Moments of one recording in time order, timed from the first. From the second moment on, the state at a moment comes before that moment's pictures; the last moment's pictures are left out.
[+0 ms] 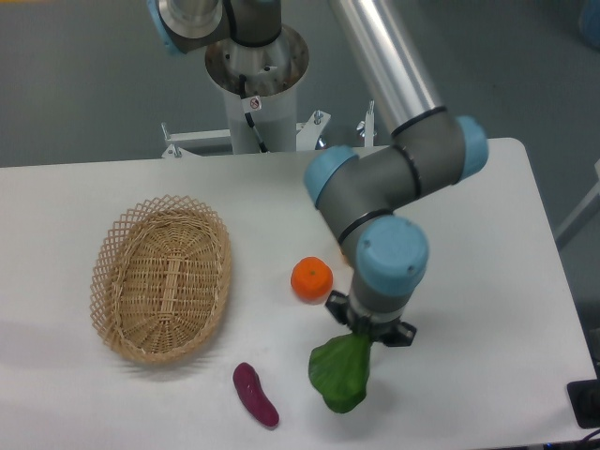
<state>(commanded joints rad) 2.38 -2.20 -1.36 -1.17 1.56 0.76</state>
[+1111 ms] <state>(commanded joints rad) 2.37 -2.15 -1.44 -1.01 1.54 0.74</state>
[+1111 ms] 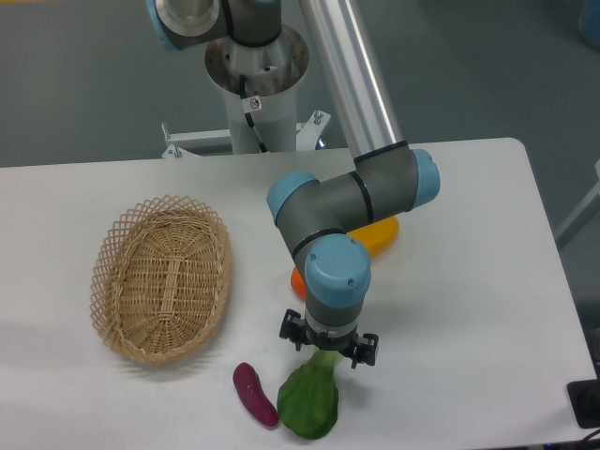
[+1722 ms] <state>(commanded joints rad) 2.52 -2.09 -1.39 -1.05 1.52 0.98</state>
